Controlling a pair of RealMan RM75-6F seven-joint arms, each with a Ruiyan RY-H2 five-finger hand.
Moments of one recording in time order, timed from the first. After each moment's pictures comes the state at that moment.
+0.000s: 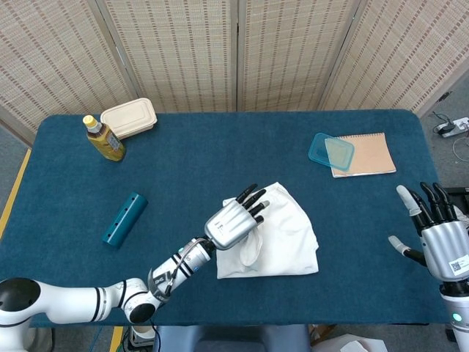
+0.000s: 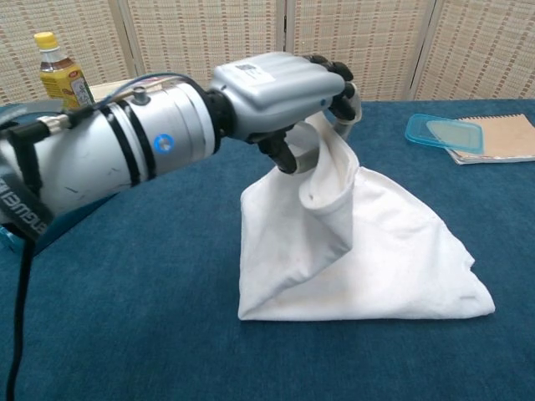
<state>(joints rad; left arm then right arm) -1.02 -1.68 -0.27 -1.58 1.27 0.92 0.70 0.14 -1.13 0.10 -1.47 -1.68 1.69 0.04</state>
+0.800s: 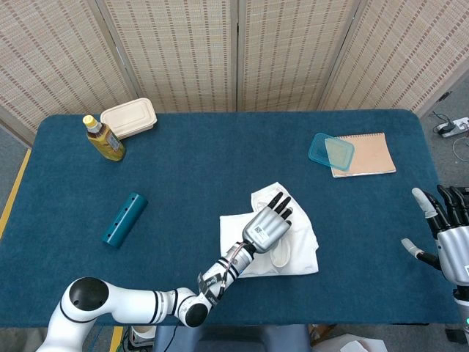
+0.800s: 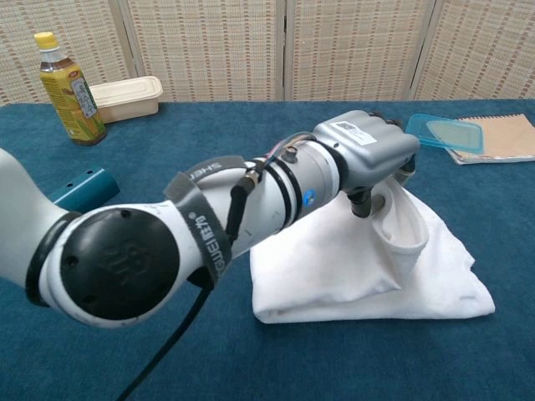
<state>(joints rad) -1.25 -2.00 -0.34 -1.30 0.89 0.91 0.96 0.11 -1.12 0.09 -1.42 -1.65 1.70 0.10</state>
